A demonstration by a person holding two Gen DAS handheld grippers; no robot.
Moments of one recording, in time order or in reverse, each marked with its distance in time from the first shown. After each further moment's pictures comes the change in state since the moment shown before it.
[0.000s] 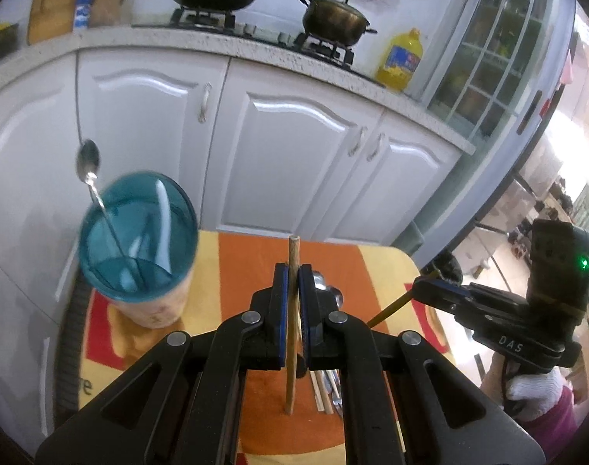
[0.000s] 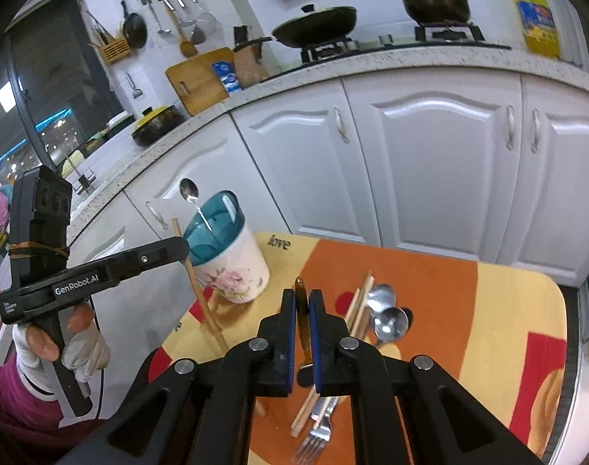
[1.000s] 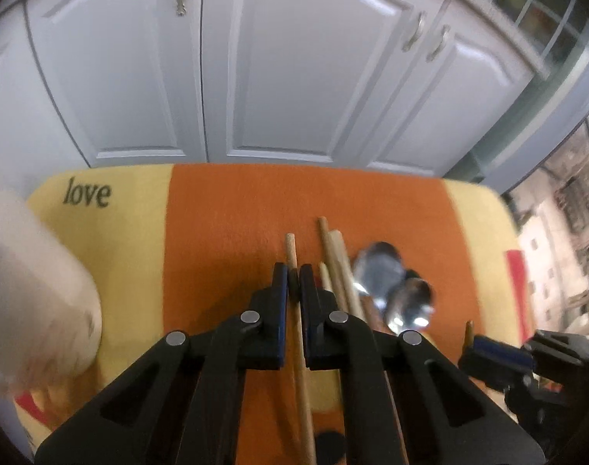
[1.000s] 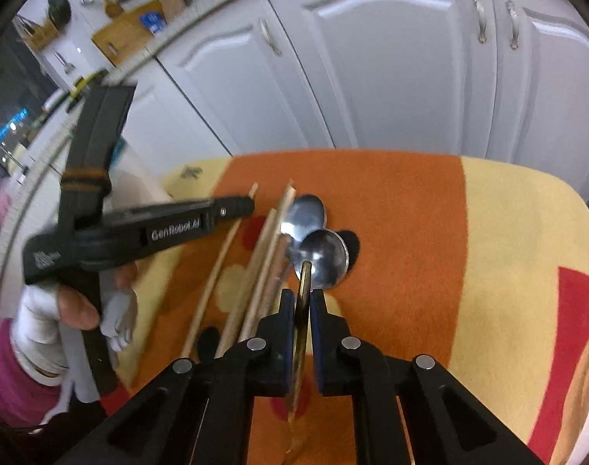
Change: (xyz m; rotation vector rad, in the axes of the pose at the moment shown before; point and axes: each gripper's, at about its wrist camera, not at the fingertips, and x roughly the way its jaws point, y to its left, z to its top) left arm 0.208 0.003 -0.025 0.015 0.316 0.120; right arm 0.077 -0.085 -0.053 0.162 0.206 -0.067
